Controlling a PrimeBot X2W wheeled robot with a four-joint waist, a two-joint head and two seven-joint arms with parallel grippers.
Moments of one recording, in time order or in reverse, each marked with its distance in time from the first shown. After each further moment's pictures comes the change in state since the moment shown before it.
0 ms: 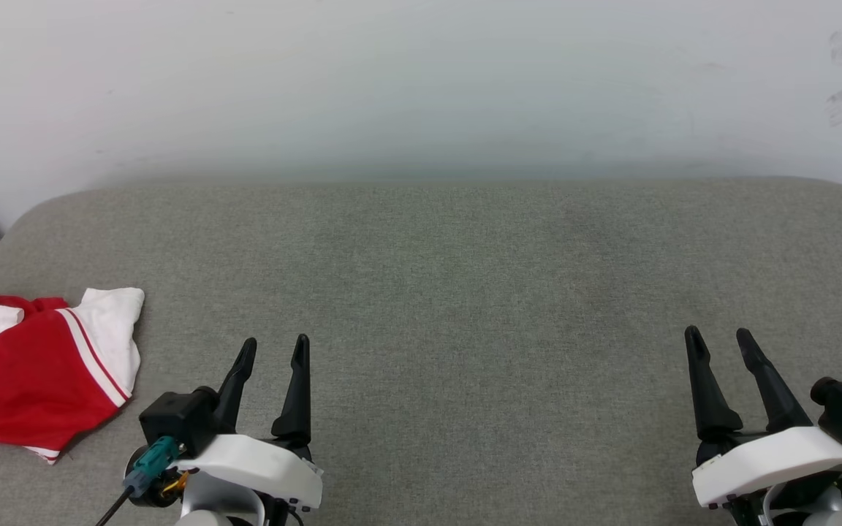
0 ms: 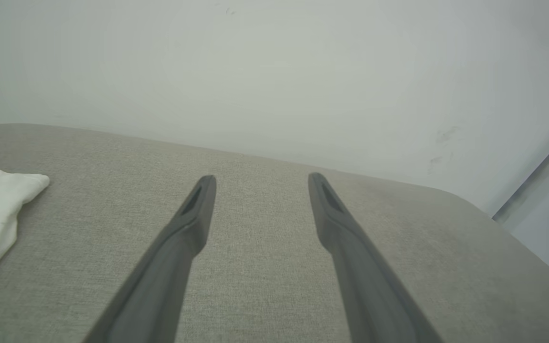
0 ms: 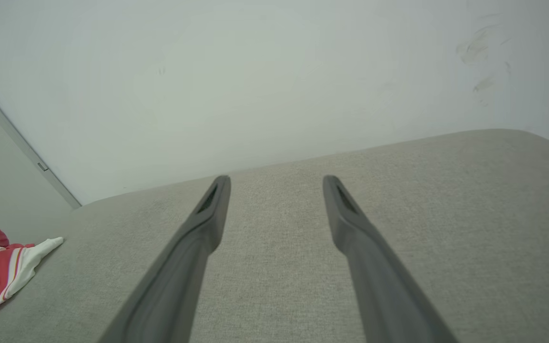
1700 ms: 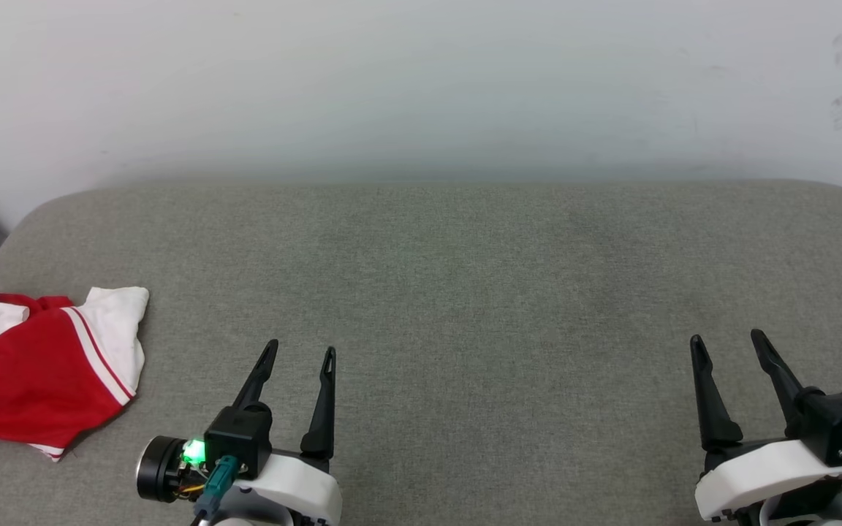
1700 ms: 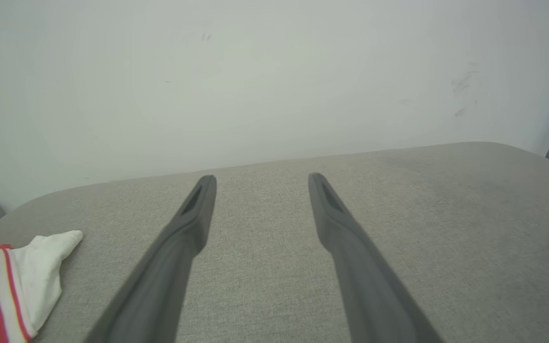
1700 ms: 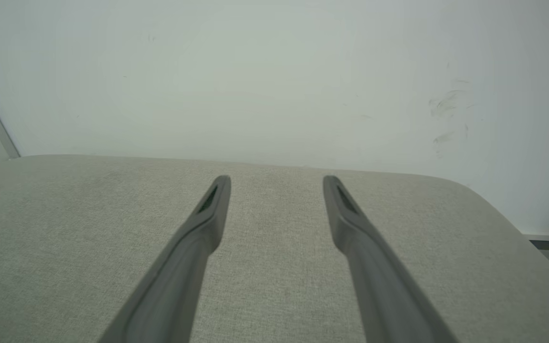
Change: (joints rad) left arm -0.002 -0.009 -0.047 0.051 0.316 0.048 -0.096; right arm 0.027 0.011 -0.030 -0.034 -0.309 0.000 -0.037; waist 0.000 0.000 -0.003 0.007
